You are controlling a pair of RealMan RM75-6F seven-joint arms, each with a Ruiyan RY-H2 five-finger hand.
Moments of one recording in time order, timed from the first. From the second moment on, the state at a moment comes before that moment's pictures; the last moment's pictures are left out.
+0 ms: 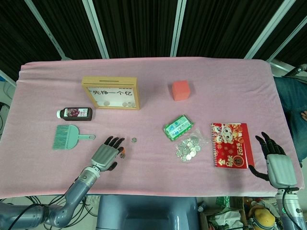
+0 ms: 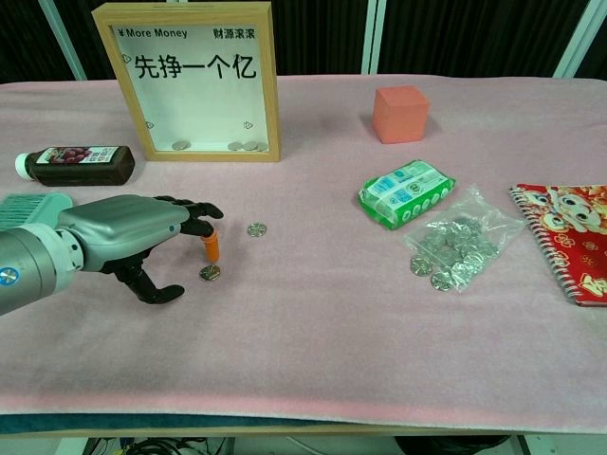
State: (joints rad) left arm -0.69 -1.61 -0.01 -1.63 1.00 1.01 0.63; right arm 0.11 -1.17 0.09 -1.63 -1.44 1.44 -0.05
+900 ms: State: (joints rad) left arm -0.69 -1.63 -0.02 -1.62 1.02 1.03 0.62; right arm 0.11 -1.17 0.09 -1.63 -1.44 1.44 -0.04
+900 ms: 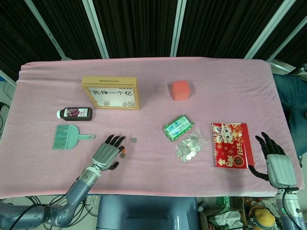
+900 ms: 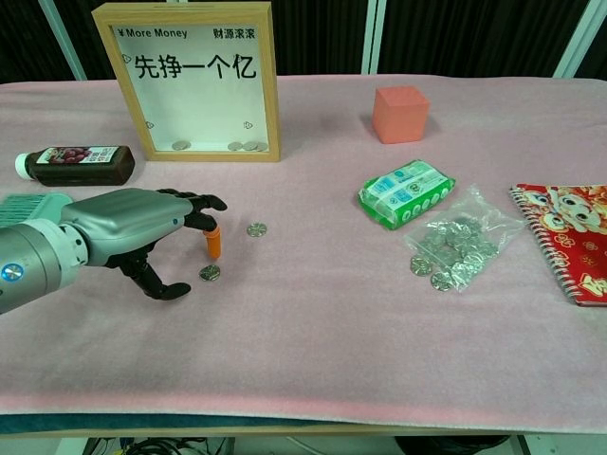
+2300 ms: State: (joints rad) left arm -0.69 -1.66 -0.03 -1.58 1.02 1.02 0.63; right arm 0.11 -1.17 0.09 -1.64 -1.44 1.43 -0.04
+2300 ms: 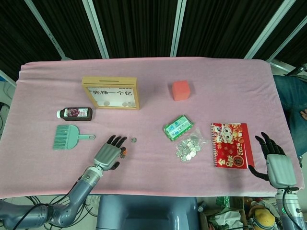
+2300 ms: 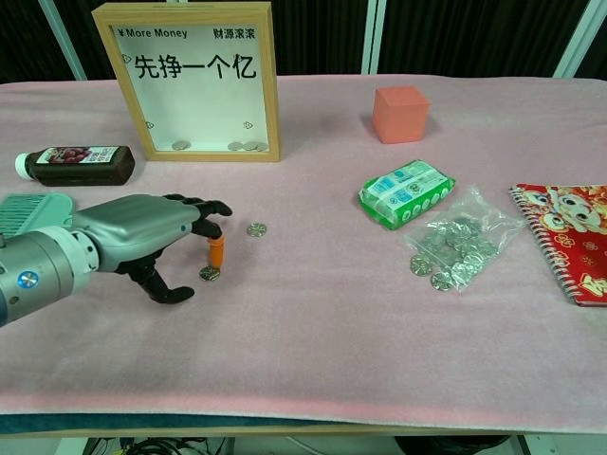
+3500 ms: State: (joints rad) left arm -0.69 -1.68 -0.03 -1.54 1.01 1.01 0.65; right arm 0.11 -1.17 0.09 -1.64 -1.43 1.43 -0.03
